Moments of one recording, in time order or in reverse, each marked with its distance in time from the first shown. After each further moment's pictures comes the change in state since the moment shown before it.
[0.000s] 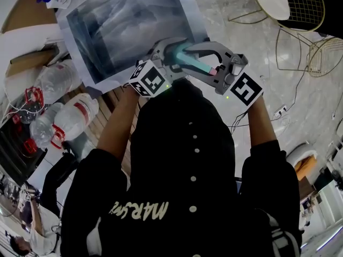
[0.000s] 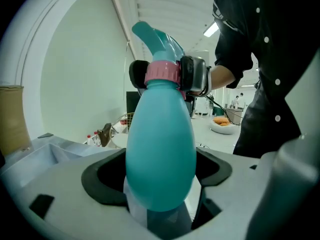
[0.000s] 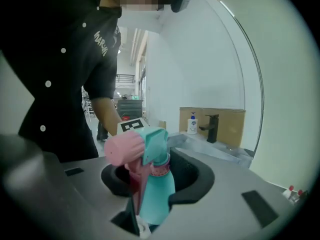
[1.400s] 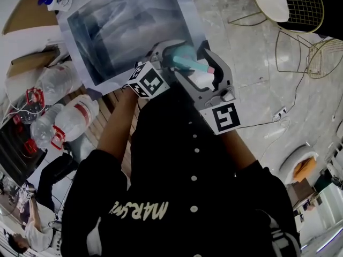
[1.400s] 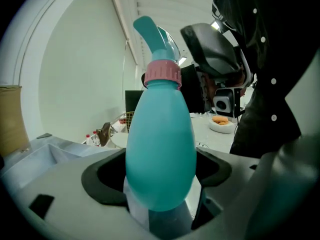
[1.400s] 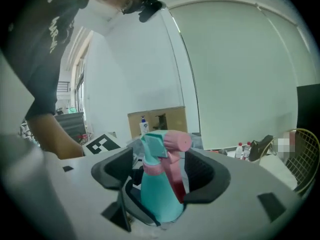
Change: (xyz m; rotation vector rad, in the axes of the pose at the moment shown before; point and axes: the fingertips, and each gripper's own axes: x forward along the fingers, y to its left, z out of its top) left arm 0.002 0.000 0.002 0.001 0.010 -0.015; right arm -0.024 -0.022 0.015 0.338 -0.144 -0.686
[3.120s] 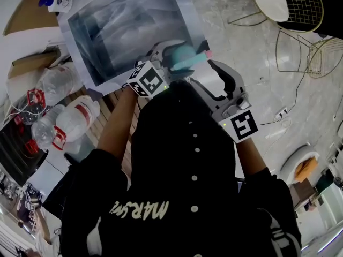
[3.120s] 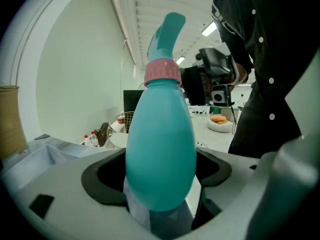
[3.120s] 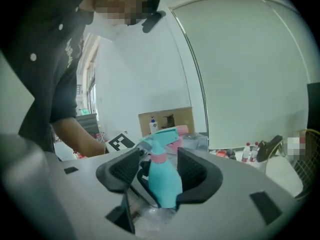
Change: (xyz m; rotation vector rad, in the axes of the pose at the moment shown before) left arm 0.000 0.000 -0.001 0.011 0.005 -0.020; right arm -0.038 -0.003 0.009 0.015 -0.005 0.114
